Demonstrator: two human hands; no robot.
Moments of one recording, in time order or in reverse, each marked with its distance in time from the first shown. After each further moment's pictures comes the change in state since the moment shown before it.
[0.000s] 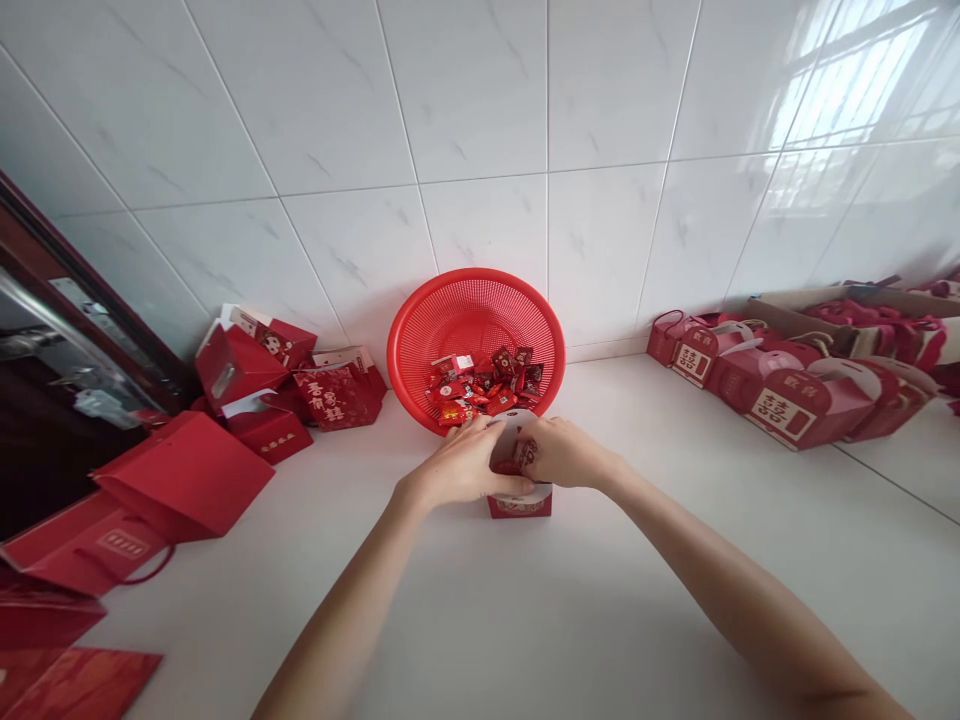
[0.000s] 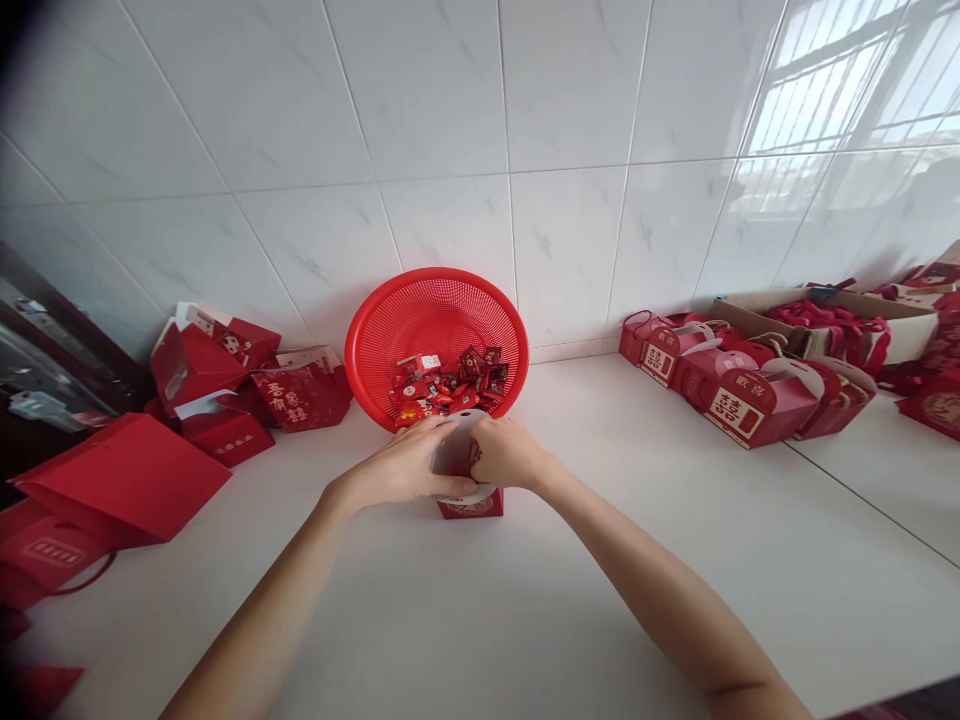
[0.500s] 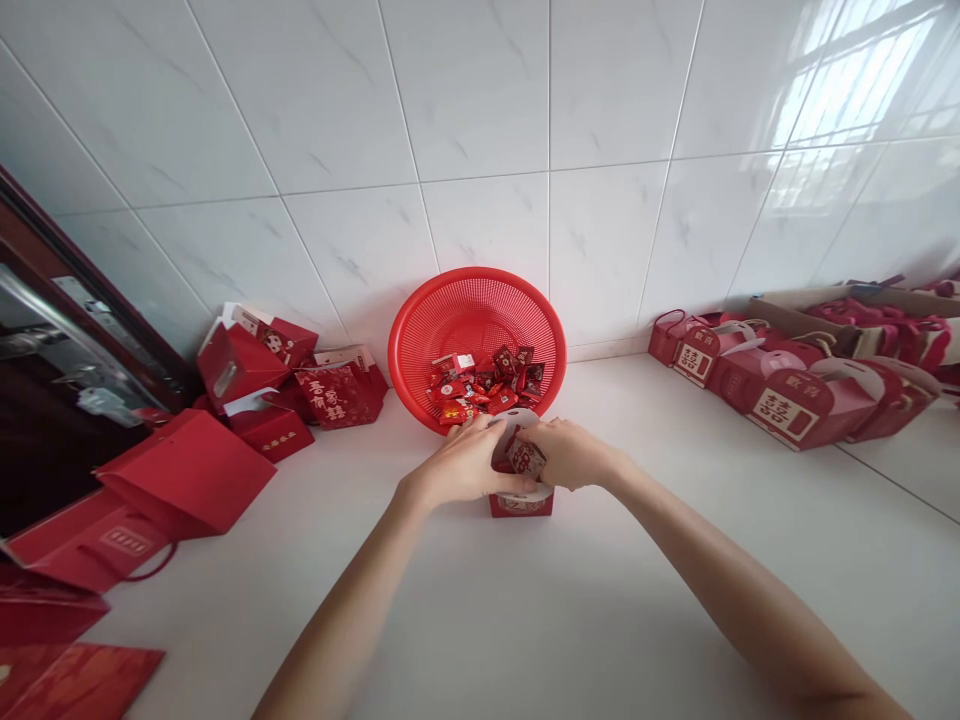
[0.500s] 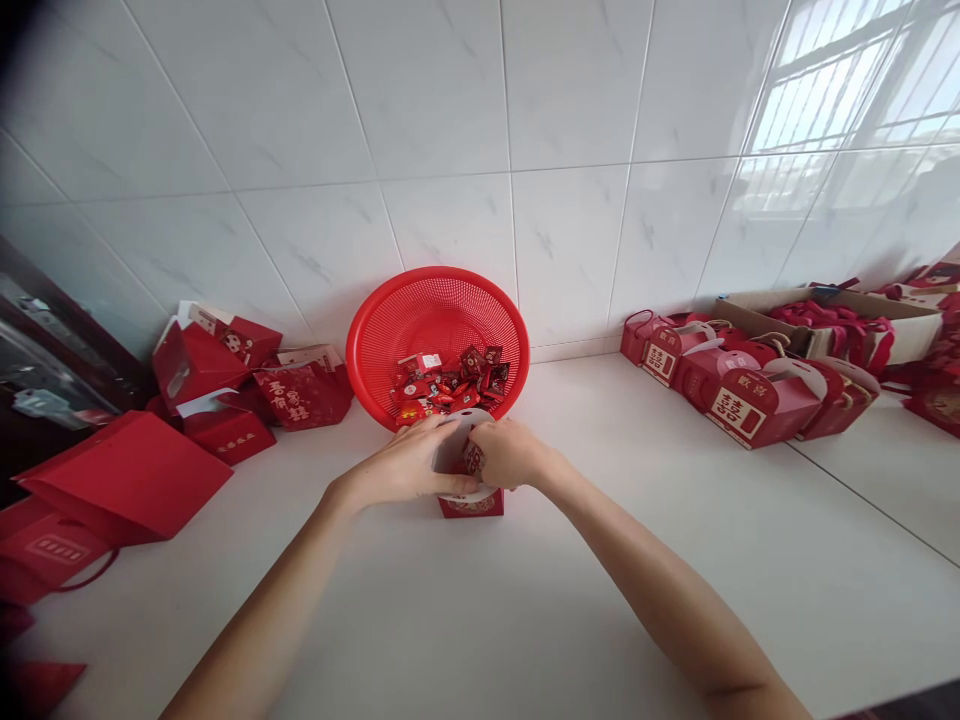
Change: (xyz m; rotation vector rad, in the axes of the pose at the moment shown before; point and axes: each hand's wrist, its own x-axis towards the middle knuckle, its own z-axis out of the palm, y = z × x) left_hand 0.000 0.001 0.000 0.017 -0.002 0.023; right_hand -0.002 -0.004 -0.007 -0.108 -0.163 -0.021
